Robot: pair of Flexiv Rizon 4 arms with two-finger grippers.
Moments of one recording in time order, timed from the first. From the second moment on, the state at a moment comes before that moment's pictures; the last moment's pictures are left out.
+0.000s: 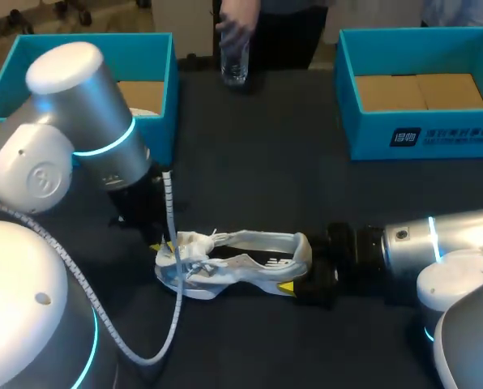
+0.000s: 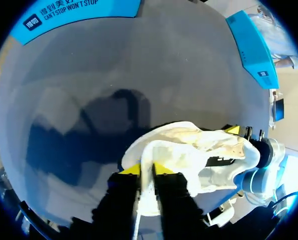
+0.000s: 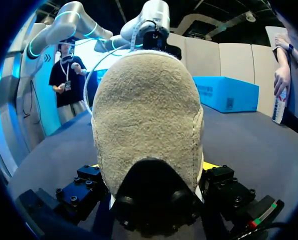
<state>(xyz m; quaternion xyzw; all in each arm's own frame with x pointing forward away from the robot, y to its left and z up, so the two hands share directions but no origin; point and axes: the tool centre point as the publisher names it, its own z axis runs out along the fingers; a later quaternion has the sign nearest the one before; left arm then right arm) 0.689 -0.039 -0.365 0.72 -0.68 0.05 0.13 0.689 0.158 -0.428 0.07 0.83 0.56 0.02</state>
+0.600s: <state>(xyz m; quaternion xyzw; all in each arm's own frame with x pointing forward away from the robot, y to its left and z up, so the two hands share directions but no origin) 0.687 -0.021 -0.324 0.64 -0.75 0.08 0.12 0.689 0.158 -0.428 0.07 0.83 0.56 0.02</state>
